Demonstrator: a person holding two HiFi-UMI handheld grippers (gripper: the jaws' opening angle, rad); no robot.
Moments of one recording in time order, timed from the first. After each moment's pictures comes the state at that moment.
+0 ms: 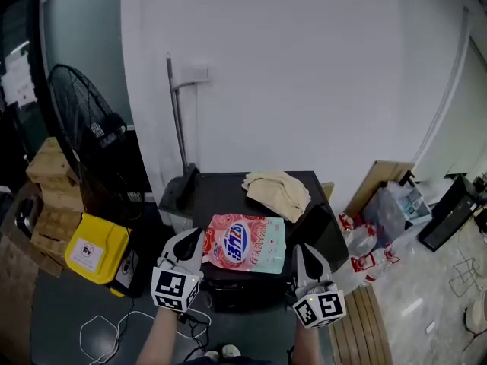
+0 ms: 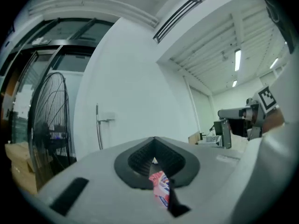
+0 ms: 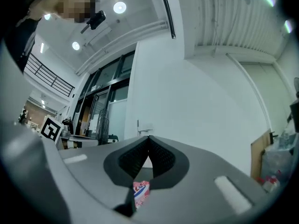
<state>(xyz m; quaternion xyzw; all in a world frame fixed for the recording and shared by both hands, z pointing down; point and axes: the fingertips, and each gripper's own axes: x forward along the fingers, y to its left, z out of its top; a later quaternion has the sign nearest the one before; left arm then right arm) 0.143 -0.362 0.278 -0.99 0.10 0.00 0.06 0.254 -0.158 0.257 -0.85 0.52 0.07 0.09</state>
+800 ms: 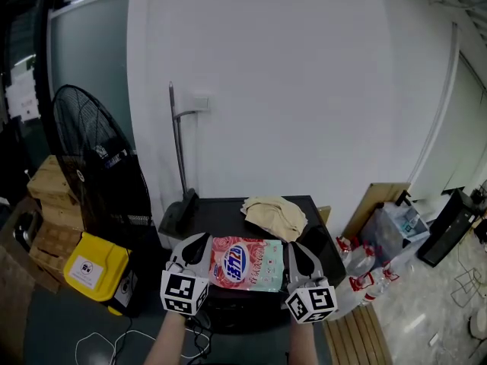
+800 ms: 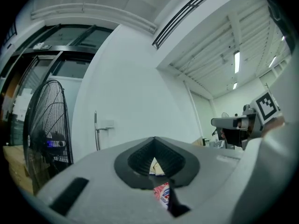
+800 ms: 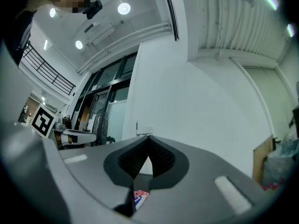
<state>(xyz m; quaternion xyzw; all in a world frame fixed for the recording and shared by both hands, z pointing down) 0.165 -0.360 0.235 -0.99 0.11 0.04 0.07 0.275 -0.193 0.230 -0.85 0.52 0.09 0.08</state>
